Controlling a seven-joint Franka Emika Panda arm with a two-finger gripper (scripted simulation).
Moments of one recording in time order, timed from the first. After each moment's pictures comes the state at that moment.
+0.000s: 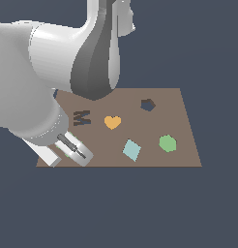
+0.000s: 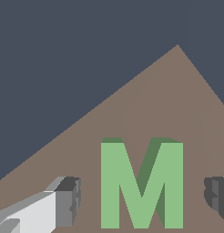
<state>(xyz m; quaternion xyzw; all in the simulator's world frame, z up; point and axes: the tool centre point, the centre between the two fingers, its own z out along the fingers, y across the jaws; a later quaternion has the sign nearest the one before) 0.086 -0.150 0.050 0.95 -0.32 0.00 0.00</state>
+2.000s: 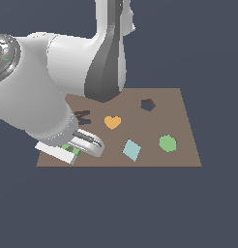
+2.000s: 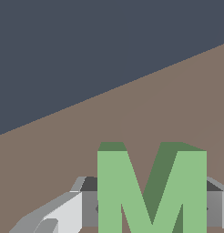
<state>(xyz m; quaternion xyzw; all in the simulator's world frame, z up) 0.082 -0.136 0.031 0.98 -0.19 0.00 0.00</state>
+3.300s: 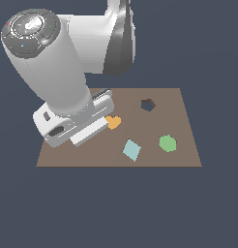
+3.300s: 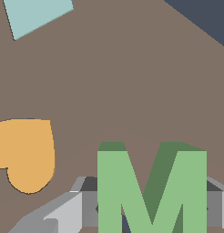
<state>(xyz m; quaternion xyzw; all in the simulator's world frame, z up) 0.037 -0.103 0.036 0.95 0.32 0.00 0.00</state>
